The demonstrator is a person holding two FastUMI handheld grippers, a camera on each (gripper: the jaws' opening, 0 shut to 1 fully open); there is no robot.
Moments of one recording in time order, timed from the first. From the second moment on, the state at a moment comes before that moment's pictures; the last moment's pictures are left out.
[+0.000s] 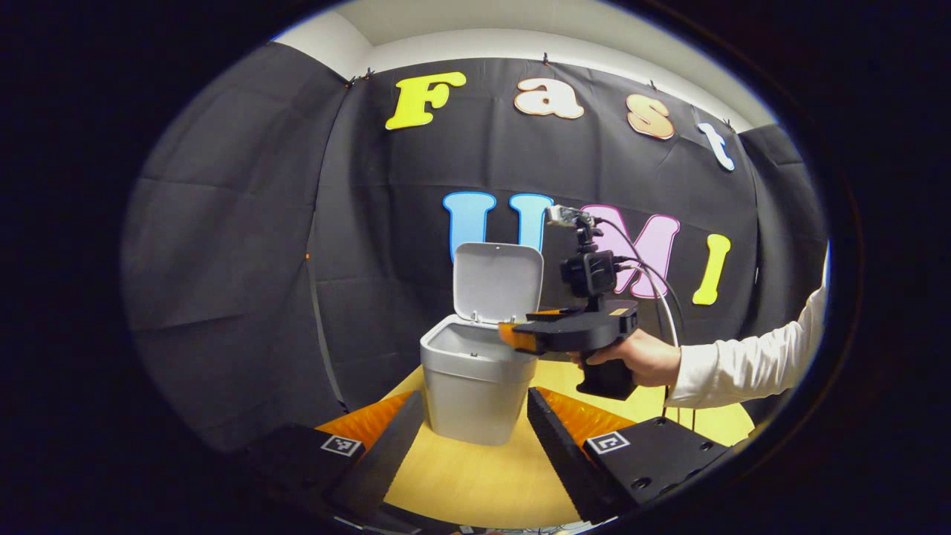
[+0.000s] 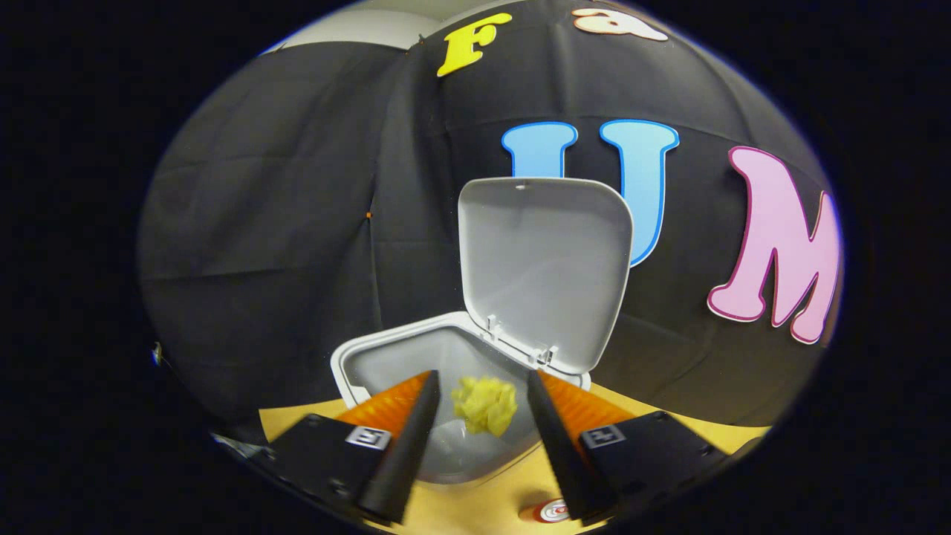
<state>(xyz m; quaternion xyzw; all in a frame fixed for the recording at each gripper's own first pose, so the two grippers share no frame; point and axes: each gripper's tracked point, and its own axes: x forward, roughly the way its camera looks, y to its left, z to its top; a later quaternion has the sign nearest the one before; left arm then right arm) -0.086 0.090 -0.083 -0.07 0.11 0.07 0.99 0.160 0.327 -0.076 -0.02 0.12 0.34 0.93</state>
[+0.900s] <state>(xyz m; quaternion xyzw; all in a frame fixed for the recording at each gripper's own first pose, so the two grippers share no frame) 0.049 -0.051 -0.207 -0.05 0.11 -0.08 0.99 0.111 0.053 -0.059 -0.03 0.13 0.17 0.98</state>
